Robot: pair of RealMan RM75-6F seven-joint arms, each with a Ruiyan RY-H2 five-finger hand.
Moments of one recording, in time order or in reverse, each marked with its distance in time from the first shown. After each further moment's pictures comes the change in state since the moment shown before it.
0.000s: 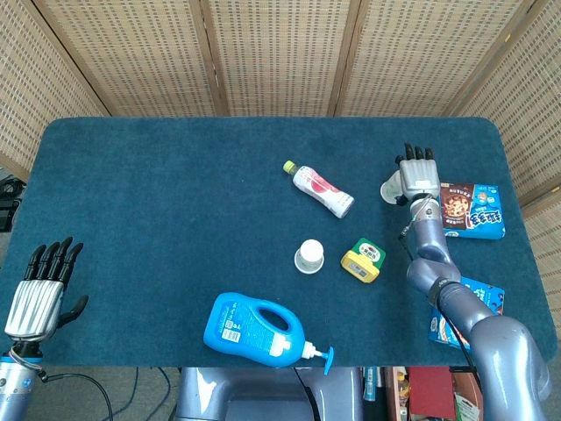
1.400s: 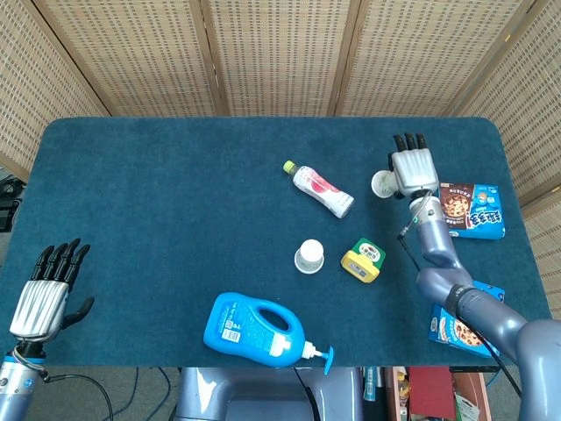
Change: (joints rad) left arm -0.011 0.012 0.014 -0.004 0.023 -0.013 -0.054; right arm -0.072 0.205 0.057 -0.409 -0.175 0.191 -0.046
